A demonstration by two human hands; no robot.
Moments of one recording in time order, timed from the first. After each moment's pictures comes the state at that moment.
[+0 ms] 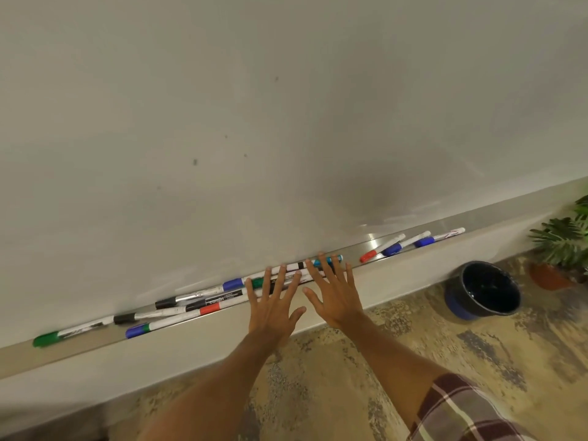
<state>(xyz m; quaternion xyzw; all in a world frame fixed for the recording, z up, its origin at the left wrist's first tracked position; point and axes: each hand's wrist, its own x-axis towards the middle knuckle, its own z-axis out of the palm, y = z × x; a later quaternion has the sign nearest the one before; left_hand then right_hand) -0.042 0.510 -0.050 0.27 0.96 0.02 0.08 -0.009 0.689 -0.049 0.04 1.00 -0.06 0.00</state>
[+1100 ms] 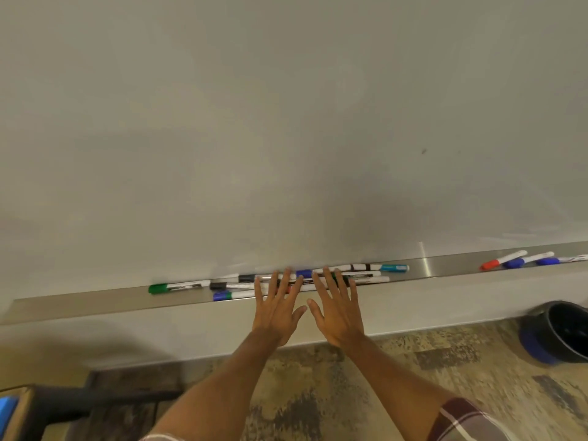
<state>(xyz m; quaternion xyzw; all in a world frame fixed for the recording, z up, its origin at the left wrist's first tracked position) -0.032 0.232 -0.024 0.20 0.98 -0.01 0.06 -0.006 0.396 -0.027 0.00 1.00 -0.08 0.02</state>
